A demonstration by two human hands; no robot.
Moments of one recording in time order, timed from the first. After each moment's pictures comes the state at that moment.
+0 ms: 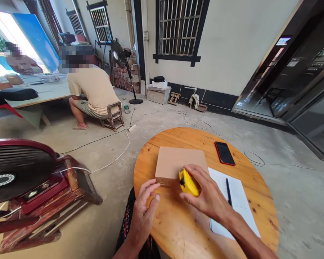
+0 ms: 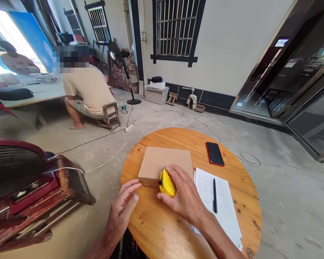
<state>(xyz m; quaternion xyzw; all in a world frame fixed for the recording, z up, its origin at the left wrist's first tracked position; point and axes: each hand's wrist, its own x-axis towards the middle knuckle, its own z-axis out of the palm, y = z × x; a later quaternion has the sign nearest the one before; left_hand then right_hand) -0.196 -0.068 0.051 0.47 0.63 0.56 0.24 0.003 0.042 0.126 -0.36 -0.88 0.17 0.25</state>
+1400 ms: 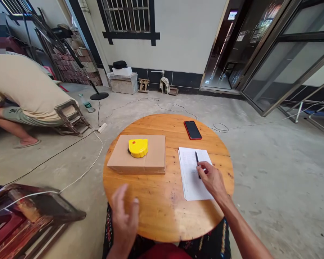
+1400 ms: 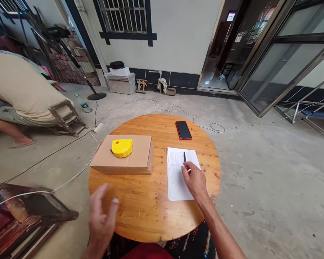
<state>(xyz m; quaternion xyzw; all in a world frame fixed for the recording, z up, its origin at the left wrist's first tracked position) -0.166 -0.075 0.010 0.51 0.67 0.53 0.11 0.125 0.038 0.052 -0.71 -0.65 0.17 0.21</state>
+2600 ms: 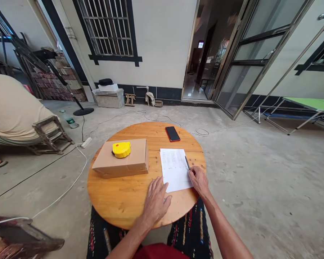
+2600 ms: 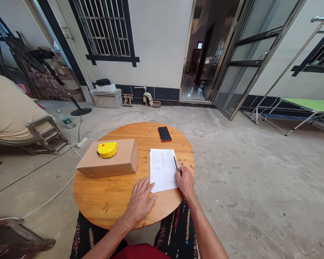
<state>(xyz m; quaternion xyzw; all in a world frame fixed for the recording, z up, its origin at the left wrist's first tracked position) -0.047 -0.057 -0.012 0.83 0.49 0.25 0.05 0.187 -0.005 0.015 -0.74 -0.59 0.16 0.29</state>
